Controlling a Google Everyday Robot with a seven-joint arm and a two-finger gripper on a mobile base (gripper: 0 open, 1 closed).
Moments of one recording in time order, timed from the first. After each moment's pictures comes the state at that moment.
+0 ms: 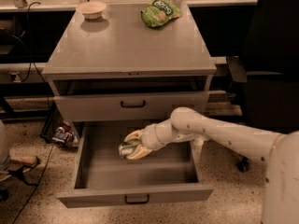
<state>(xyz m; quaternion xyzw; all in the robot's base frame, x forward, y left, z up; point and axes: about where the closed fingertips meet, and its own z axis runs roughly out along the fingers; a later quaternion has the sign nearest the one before) 0.576 0.069 0.535 -0.72 0.53 0.25 0.38</state>
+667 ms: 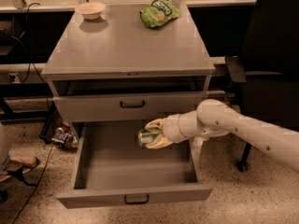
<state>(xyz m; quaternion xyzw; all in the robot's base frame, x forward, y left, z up) 0.582 -0.011 0.606 -0.70 0.56 0.18 0.41</state>
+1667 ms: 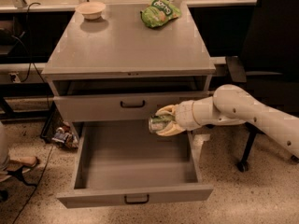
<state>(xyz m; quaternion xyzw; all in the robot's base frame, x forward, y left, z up) 0.597 -0.055 0.663 -0.69 0.57 0.14 0.42</state>
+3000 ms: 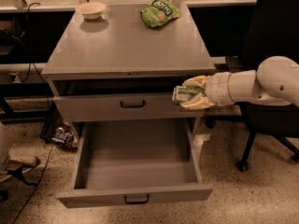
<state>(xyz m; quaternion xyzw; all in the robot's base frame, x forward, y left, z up) 0.619 -0.138 0.783 -0.63 0.60 0.09 0.48</state>
